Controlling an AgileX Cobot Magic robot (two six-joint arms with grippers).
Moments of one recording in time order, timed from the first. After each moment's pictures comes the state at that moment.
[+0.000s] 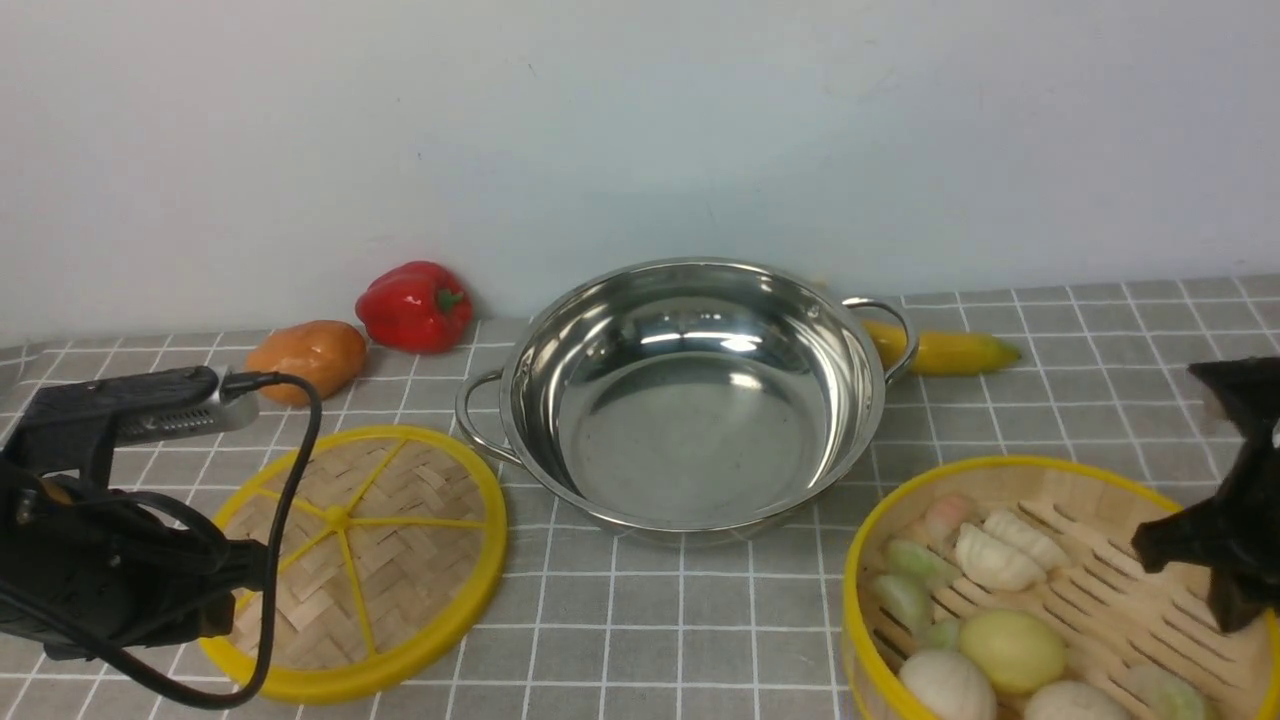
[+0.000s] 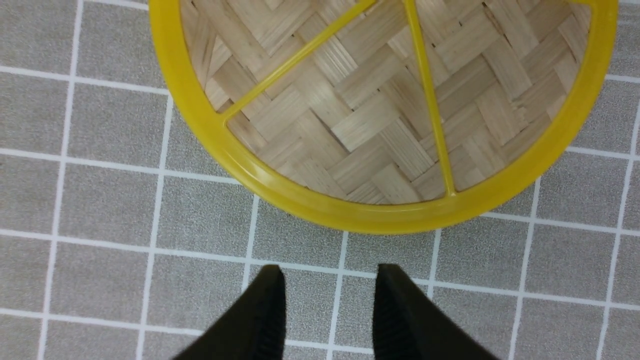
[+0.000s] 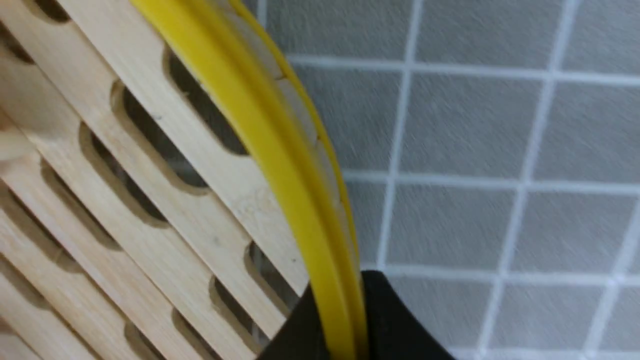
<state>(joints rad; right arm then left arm) 0.09 1.64 -1.00 -0.03 1.07 0.20 0.06 1.29 -0.76 -0.09 0.78 0.00</state>
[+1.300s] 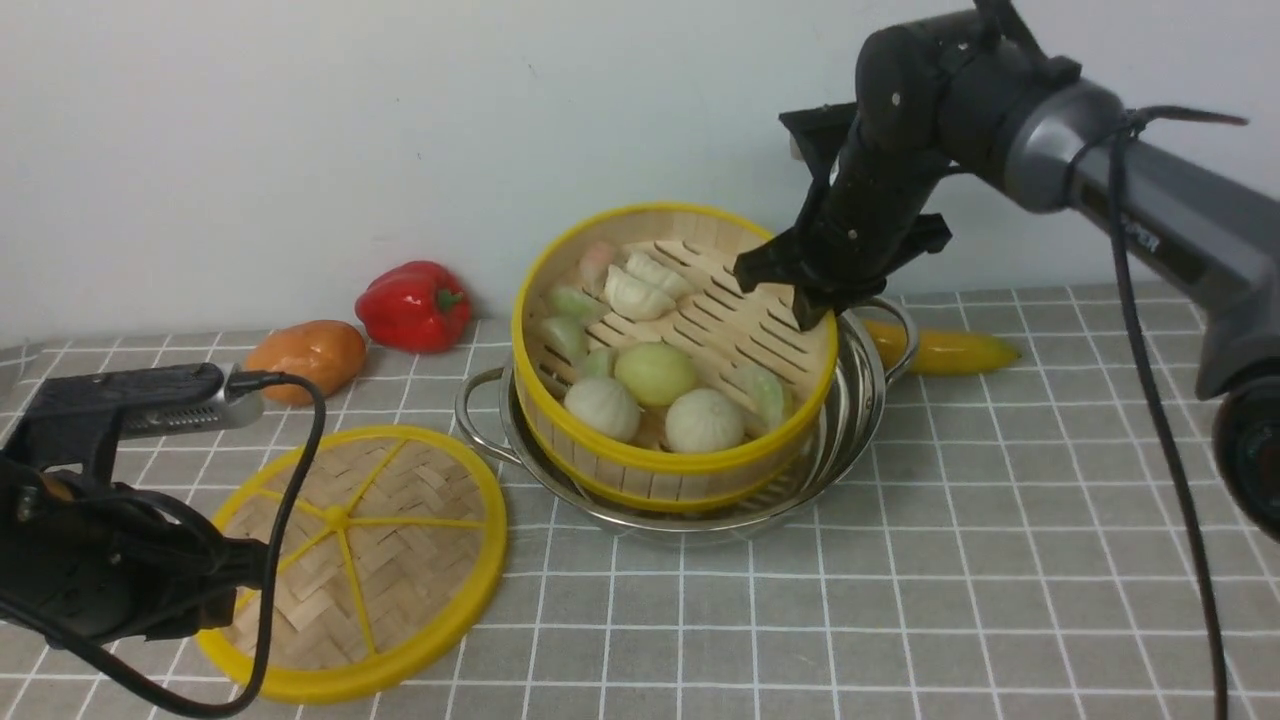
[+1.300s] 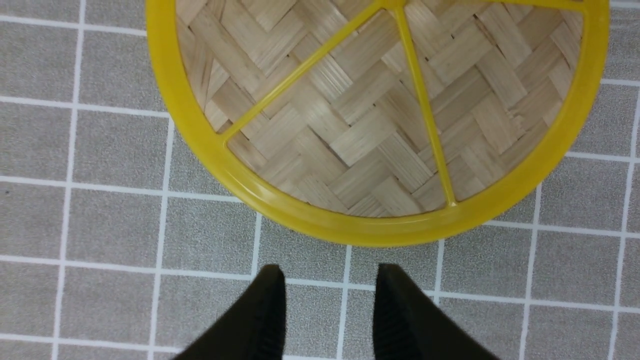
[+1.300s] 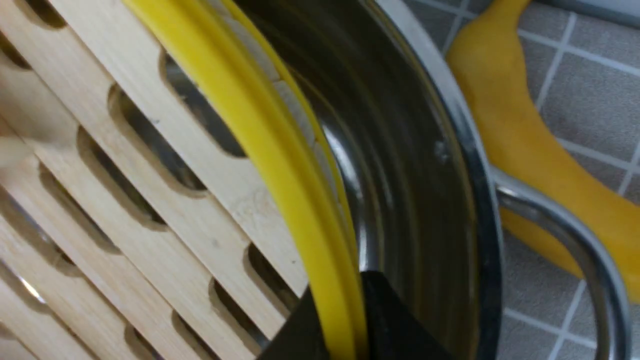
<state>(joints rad) 0.40 2.38 -2.26 0.06 1.25 0.21 0.06 1.29 -0.76 -0.09 0.76 0.04</state>
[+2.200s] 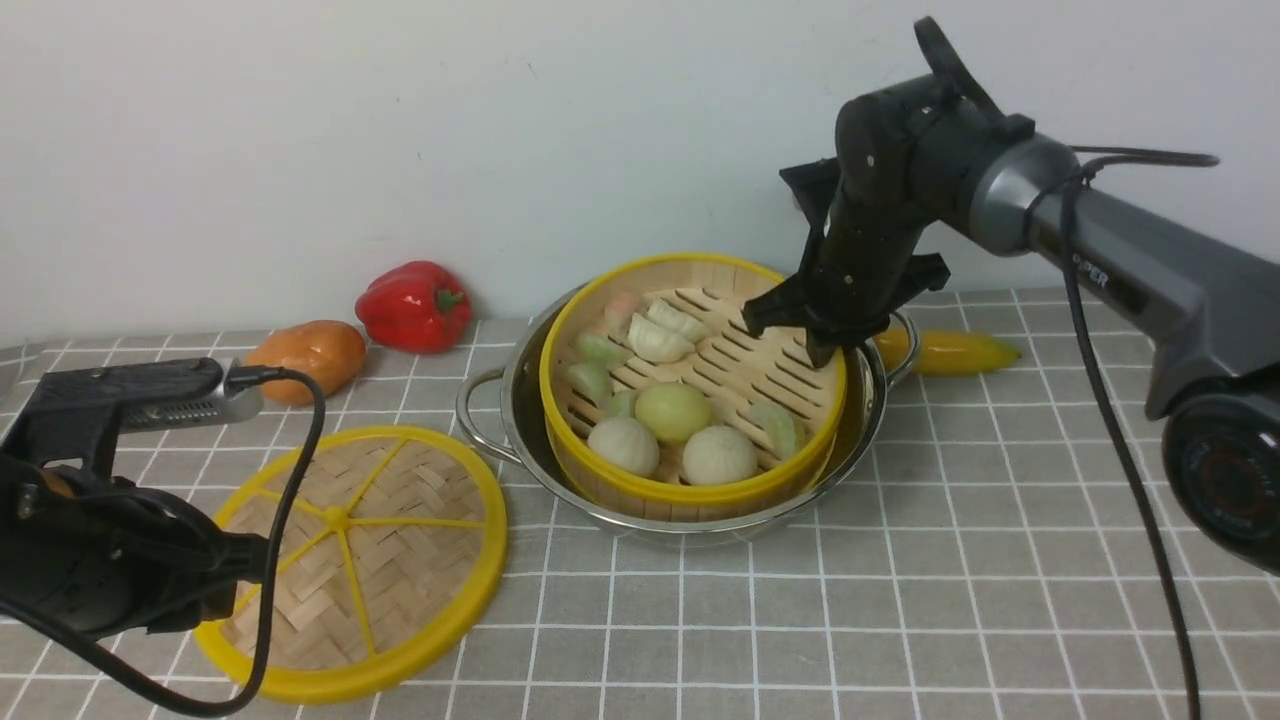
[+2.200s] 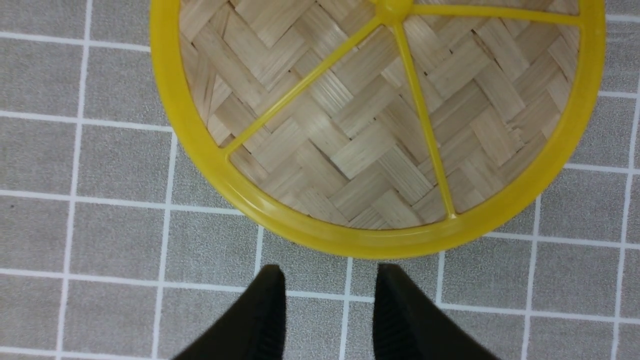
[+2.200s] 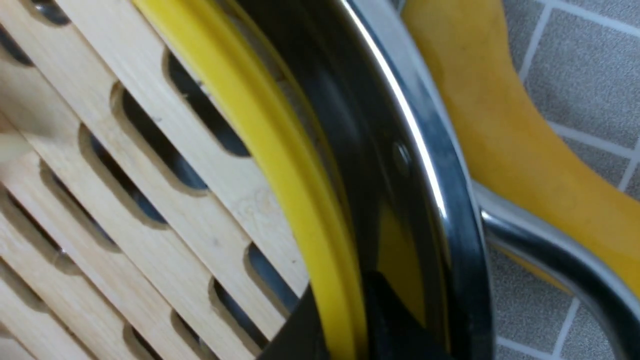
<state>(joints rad) 0.40 2.46 -2.27 0.00 1.24 0.22 0.06 1.29 -0.76 -0.09 0.73 0.04</state>
